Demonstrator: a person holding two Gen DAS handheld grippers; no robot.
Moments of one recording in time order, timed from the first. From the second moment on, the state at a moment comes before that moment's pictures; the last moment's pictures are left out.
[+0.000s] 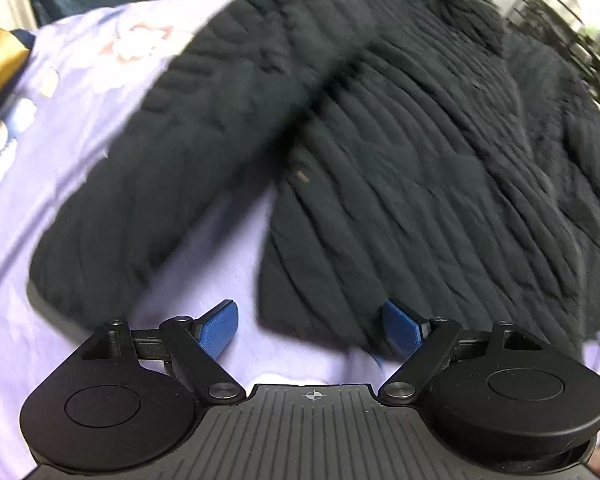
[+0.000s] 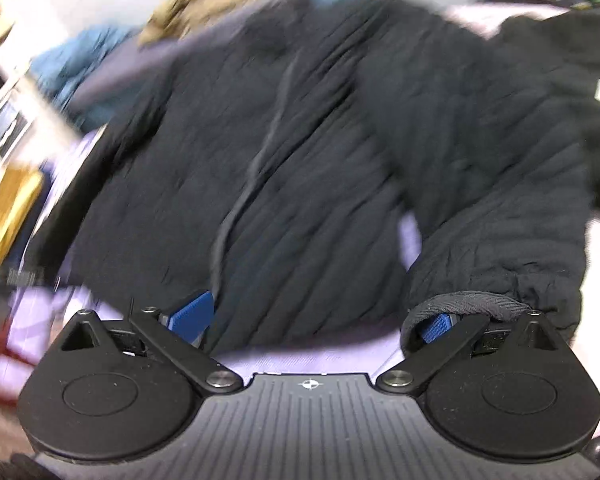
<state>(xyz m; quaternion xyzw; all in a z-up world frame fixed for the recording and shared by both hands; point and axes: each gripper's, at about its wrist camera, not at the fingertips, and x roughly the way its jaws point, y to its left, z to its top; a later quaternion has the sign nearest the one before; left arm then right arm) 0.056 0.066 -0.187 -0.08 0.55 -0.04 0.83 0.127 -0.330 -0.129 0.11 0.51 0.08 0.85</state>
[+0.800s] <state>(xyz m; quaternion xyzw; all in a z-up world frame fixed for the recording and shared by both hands) 0.113 0.041 -0.210 -0.08 0.56 -0.05 0.82 0.168 -0.364 -0.113 0.22 0.50 0.09 0.83</state>
